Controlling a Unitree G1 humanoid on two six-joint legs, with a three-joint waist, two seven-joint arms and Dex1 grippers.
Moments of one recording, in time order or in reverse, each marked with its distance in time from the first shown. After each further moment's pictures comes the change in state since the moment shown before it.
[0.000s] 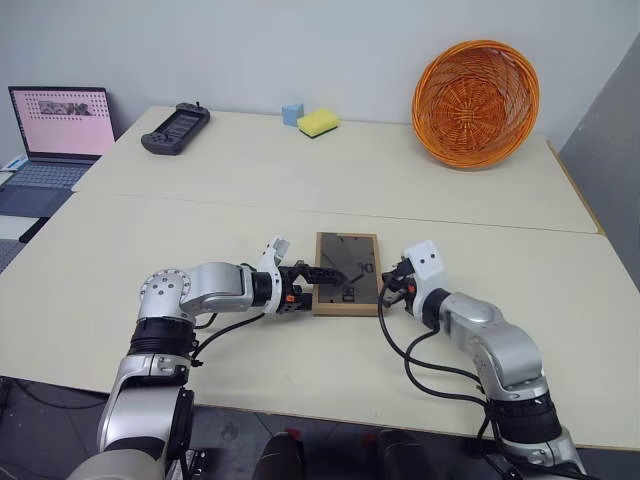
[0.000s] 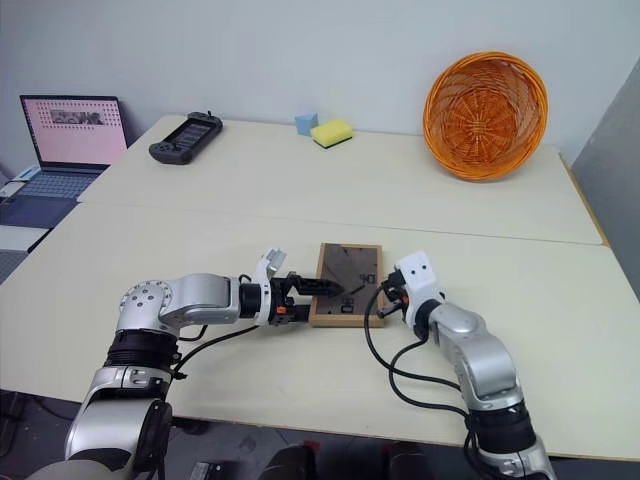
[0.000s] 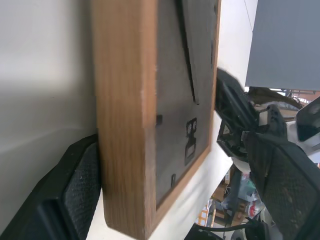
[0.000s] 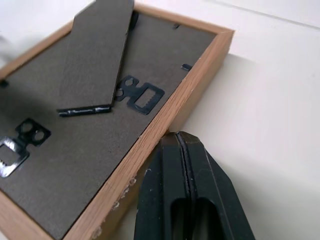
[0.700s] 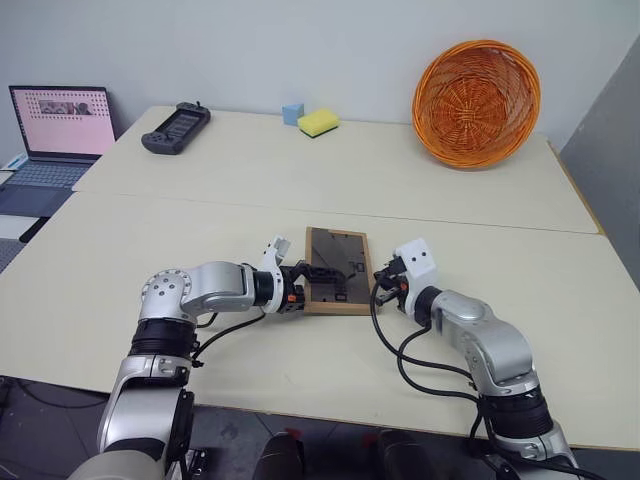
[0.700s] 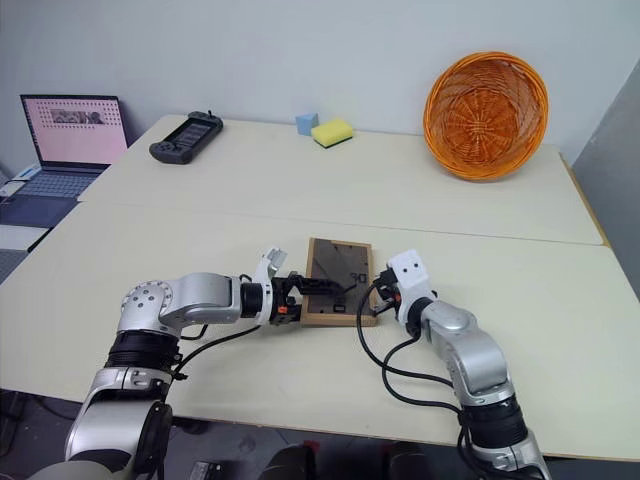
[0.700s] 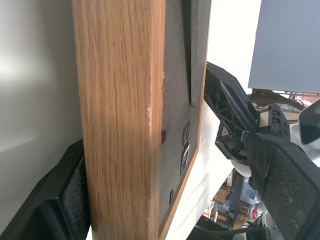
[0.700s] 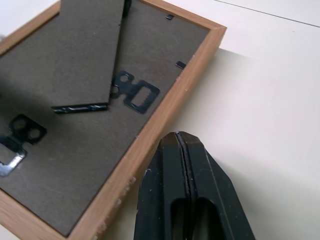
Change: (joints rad) left arm 0.000 0.001 -0.013 -0.006 -0.018 -0.022 0.019; right arm 0.020 -0.024 0.007 0.008 0.002 -0.006 -0.009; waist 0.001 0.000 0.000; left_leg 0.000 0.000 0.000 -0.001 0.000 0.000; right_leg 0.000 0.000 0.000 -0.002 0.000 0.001
